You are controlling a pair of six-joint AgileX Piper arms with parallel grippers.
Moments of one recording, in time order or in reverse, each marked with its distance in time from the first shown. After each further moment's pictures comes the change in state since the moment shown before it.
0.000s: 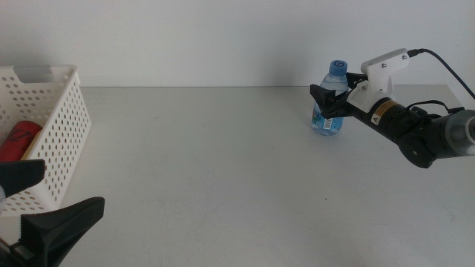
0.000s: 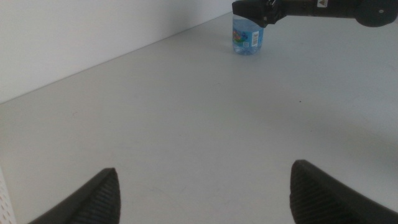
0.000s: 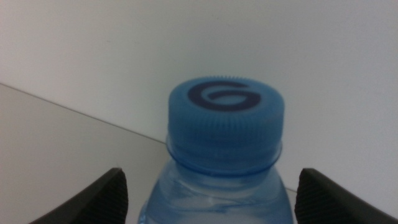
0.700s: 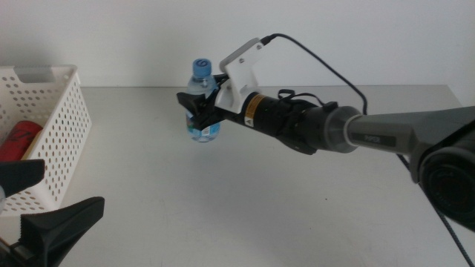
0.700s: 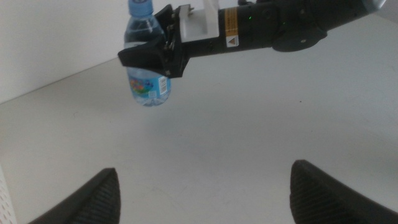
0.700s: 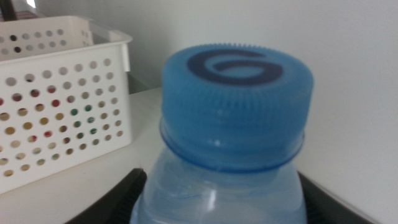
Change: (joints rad) left arm 0.000 0.000 0.000 0.001 0.000 0.000; right arm 0.426 0.124 -0.412 -0.161 0.209 0.223
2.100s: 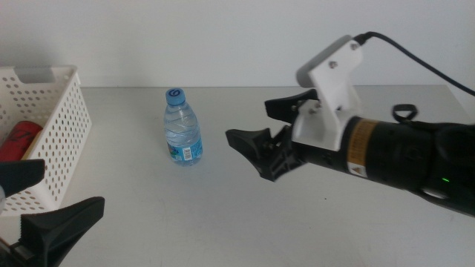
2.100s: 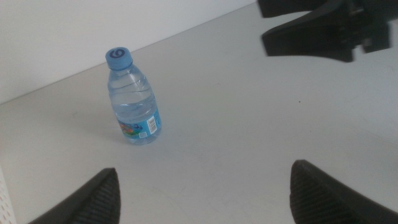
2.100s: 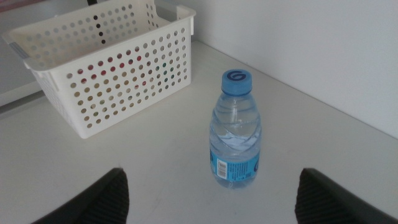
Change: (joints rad) left arm 0.000 0.000 0.000 0.000 0.000 0.000; right arm 0.105 -0.816 0.731 -0.128 0.299 0.233
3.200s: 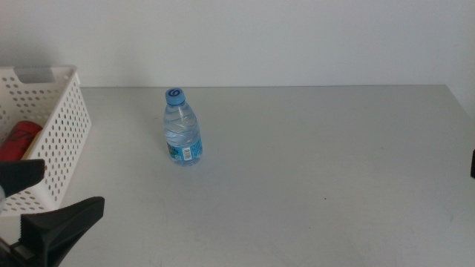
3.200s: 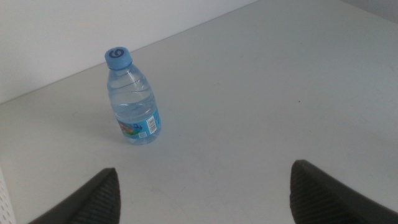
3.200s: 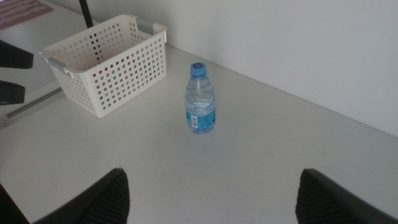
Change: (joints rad) left arm 0.000 0.000 0.000 0.000 0.000 0.000; right arm 0.139 -0.888 -0.051 0.683 1.071 -0.593
